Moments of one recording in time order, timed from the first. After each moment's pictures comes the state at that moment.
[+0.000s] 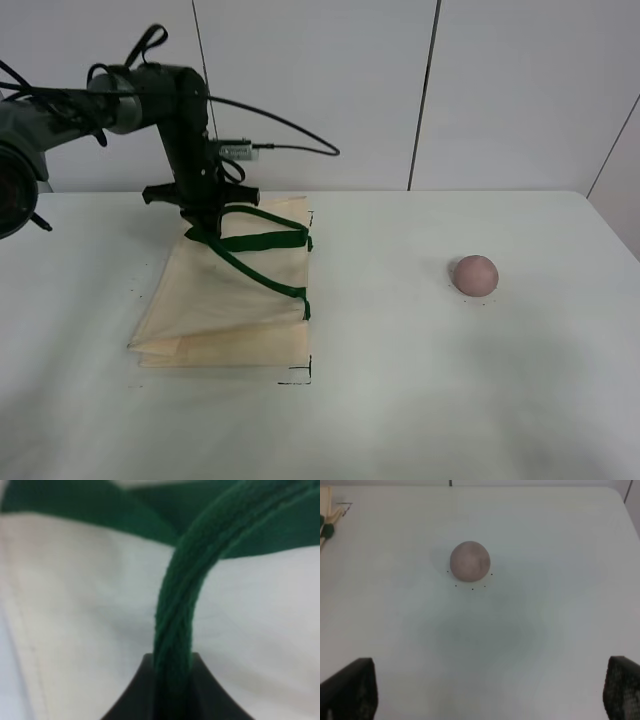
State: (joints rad) left arm -0.30 2.31 -2.07 0.05 1.17 -0.27; right arm 0.03 0.00 -0.50 0.03 1.03 -0.03
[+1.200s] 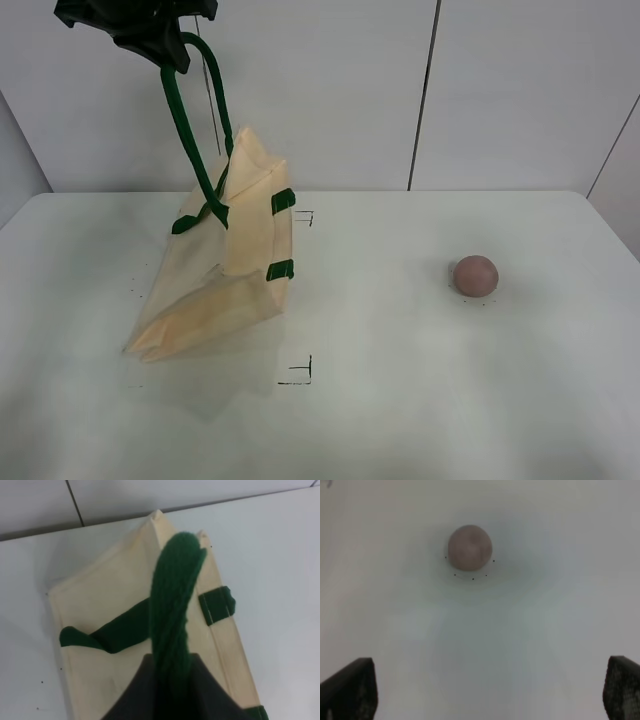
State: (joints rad) left arm -0.30 1.90 -2.18 0.02 1.17 -0.12; right arm 0.03 0.59 -0.66 0.03 0.86 -0.03
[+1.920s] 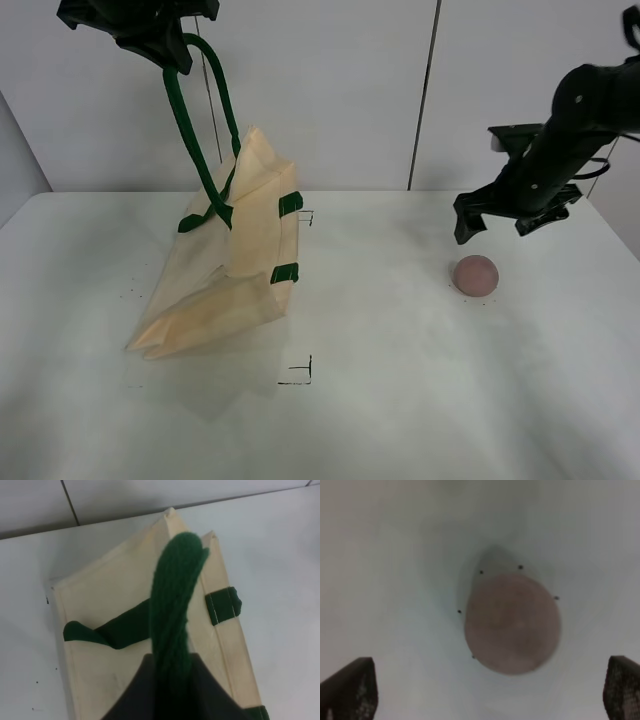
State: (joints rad) left arm -0.30 1.90 -2.18 0.01 1.17 -0.12; right arm 0.09 1.92 -1.39 0.08 0.79 -0.15
